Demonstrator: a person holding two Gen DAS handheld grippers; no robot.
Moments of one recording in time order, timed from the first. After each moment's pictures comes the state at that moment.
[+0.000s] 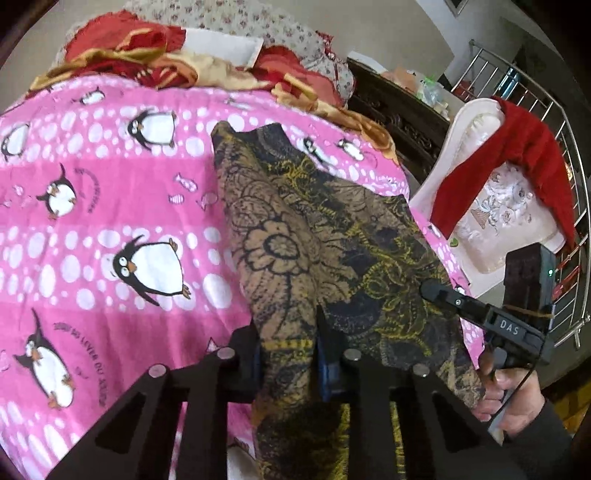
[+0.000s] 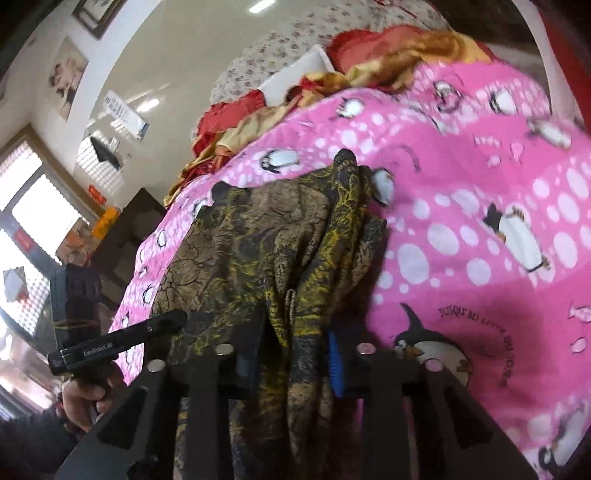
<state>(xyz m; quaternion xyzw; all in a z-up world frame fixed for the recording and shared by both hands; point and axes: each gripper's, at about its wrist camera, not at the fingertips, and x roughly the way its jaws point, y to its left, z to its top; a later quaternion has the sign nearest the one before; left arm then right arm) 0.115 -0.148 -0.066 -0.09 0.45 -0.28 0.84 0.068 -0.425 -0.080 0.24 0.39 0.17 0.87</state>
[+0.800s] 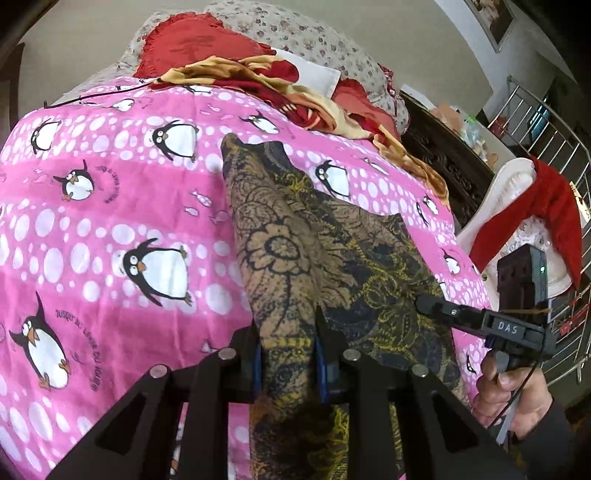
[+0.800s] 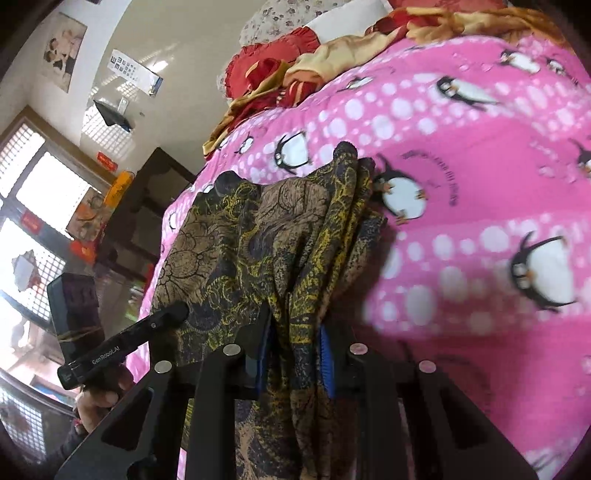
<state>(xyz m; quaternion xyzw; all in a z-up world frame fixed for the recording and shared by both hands) 0.141 0.040 -0.055 -0.12 0.45 -0.22 0.86 0.142 -0.258 -0.079 0.26 0.46 0.23 0.82</state>
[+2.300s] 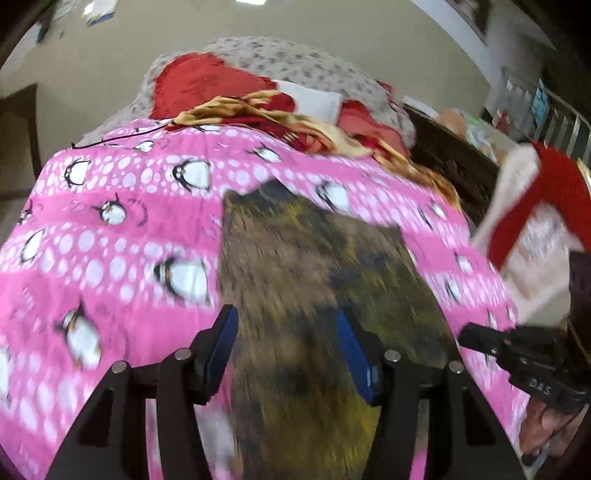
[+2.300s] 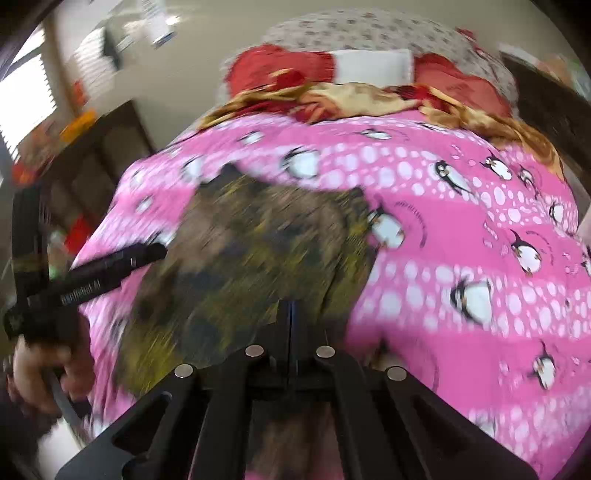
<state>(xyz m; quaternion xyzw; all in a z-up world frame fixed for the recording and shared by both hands) 0.084 0.029 -0.034 -0.06 0.40 -0.17 0.90 0.061 -0.196 -0.021 0.02 0.44 0.14 0.88</state>
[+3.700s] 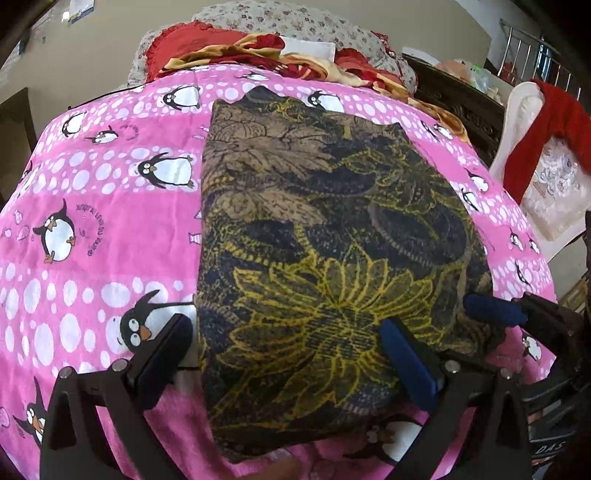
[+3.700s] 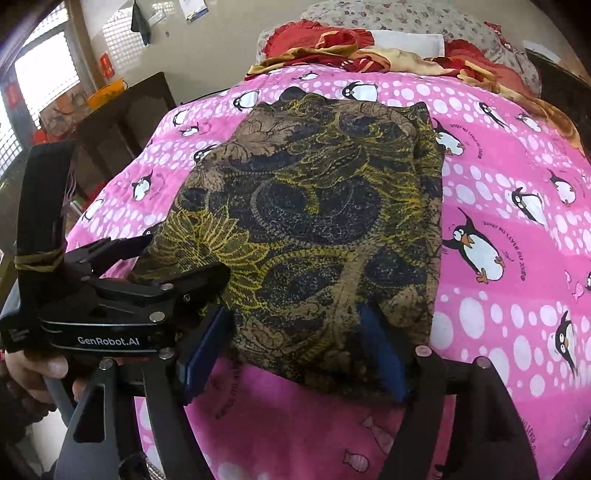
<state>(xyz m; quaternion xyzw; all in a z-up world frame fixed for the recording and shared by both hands) 0.045 0.006 -0.096 -0.01 0.45 -0.15 0.88 0.011 -0.158 -0.083 0.03 0.46 0.18 0.87</state>
